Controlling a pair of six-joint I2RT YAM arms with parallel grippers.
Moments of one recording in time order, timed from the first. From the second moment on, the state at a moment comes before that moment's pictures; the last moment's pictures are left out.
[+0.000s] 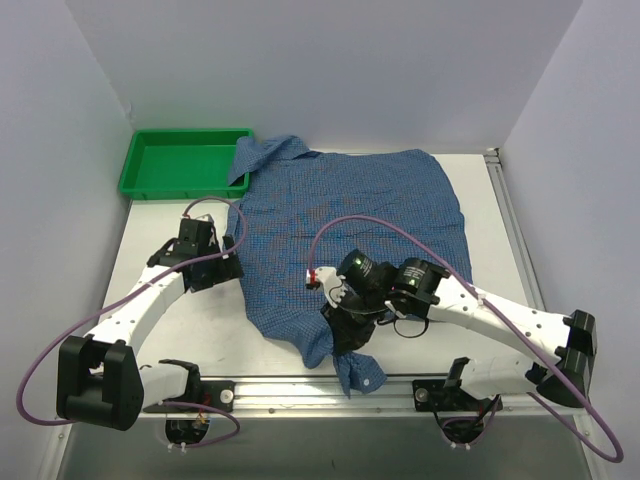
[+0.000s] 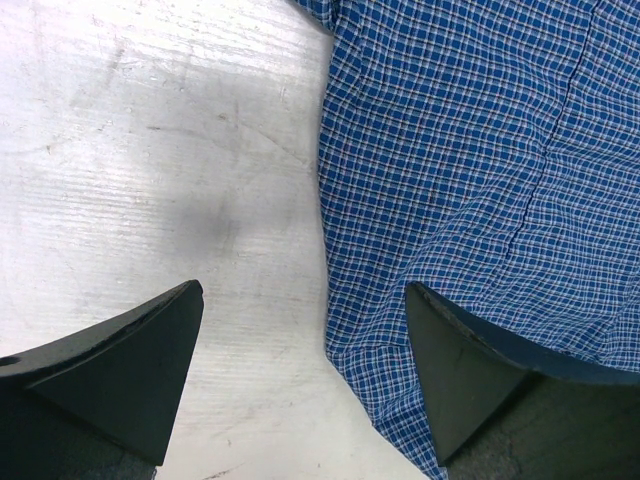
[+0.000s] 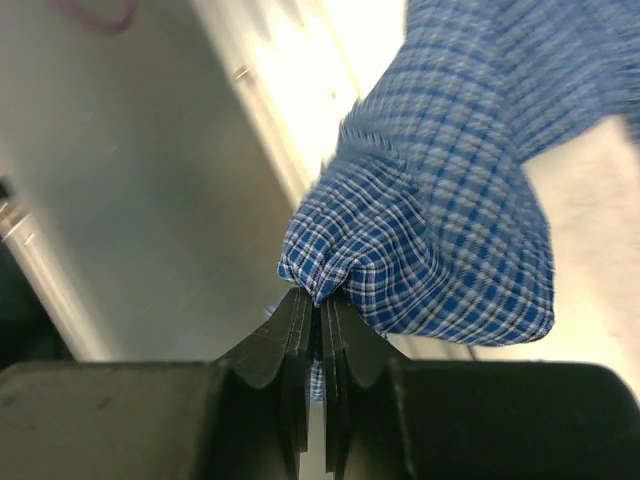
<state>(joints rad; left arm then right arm) -0.20 1.21 0.78 -0.57 -0.01 -0.50 1.07 1.26 1.11 -0.90 -0.38 0.19</state>
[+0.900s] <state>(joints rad) -0.39 1.26 0.72 -0.55 0.02 -0.61 0.35 1.27 0.84 -0.84 -0.06 0.50</state>
